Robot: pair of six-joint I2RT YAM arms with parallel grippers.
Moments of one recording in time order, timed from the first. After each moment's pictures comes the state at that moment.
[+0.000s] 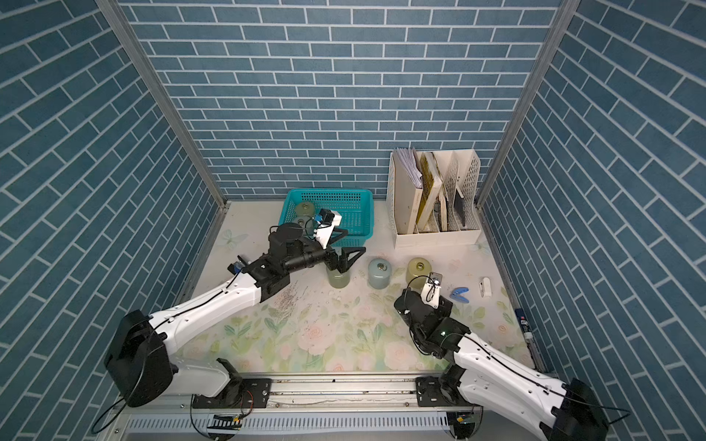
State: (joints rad) left arm -0.67 1.39 1.03 0.19 0.36 -0.19; right arm 0.88 0.81 0.47 -0.51 0.80 0.82
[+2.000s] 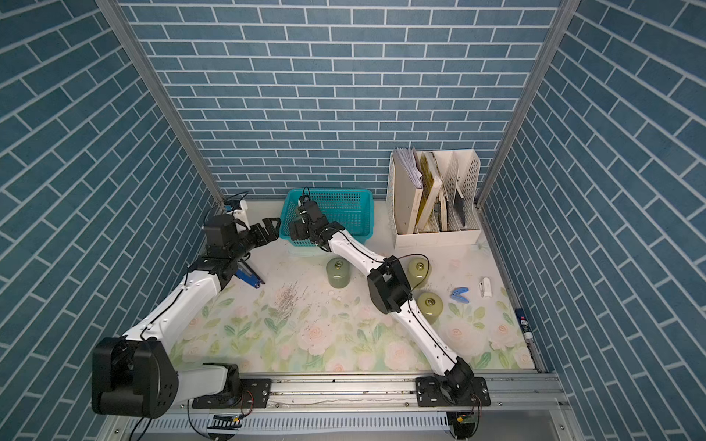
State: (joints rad) left arm -0.08 1.29 0.91 0.01 0.17 -0.43; right arm 0.84 2.69 2.53 -0.40 0.07 0.29
